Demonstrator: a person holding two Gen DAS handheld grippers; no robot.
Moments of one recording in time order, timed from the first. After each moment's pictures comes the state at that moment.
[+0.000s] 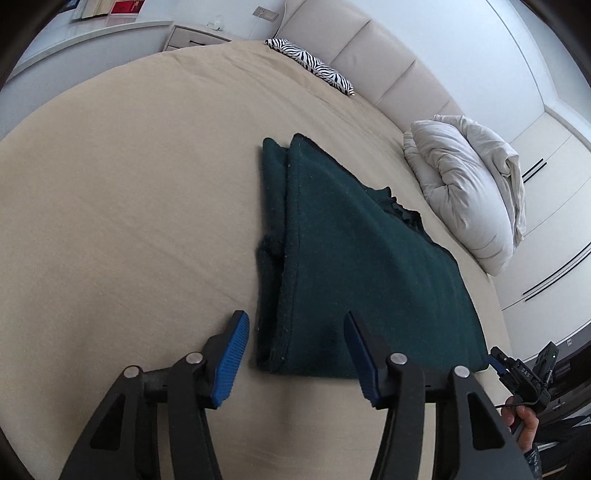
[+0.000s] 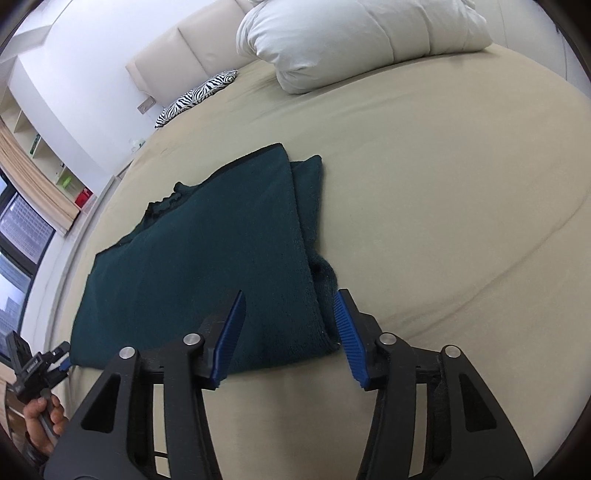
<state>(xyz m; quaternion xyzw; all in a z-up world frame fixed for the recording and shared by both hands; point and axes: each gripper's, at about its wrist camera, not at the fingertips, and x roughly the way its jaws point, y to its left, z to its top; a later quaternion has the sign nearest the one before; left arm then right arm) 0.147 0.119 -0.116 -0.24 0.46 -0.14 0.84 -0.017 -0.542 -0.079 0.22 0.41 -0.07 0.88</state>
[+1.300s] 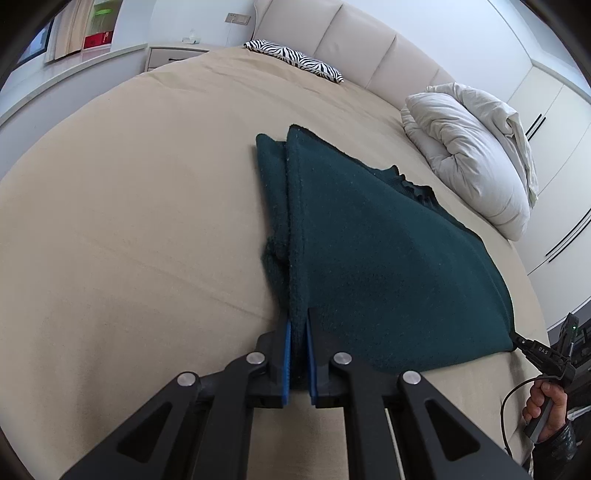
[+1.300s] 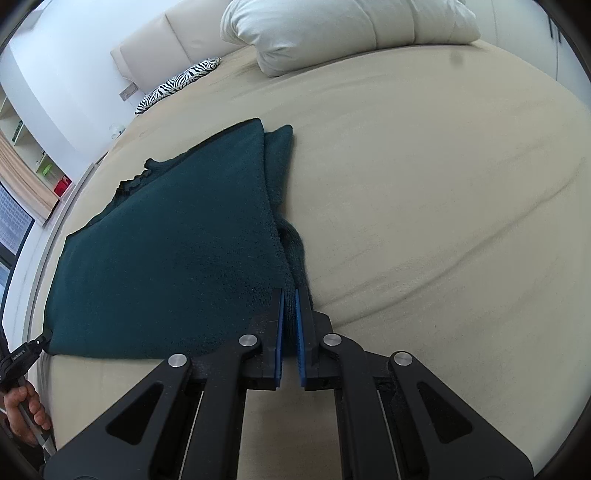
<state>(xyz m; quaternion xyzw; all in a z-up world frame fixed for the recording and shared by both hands) 0.152 0.110 -0.120 -0.15 0.46 -0.14 0.86 -0.011 -0.544 -0.111 0.21 0.44 -0.10 0.87</state>
